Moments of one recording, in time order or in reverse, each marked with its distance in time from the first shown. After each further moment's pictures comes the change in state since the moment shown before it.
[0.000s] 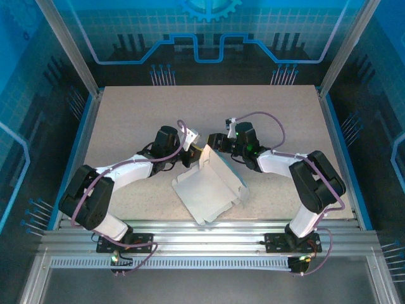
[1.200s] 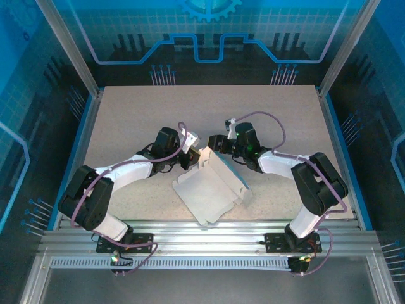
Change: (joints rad) left arm 0.000 -0.005 0.000 -0.083 -0.014 0.027; right arm 0.005 -0.026 -0.002 -0.056 0.013 -0.054
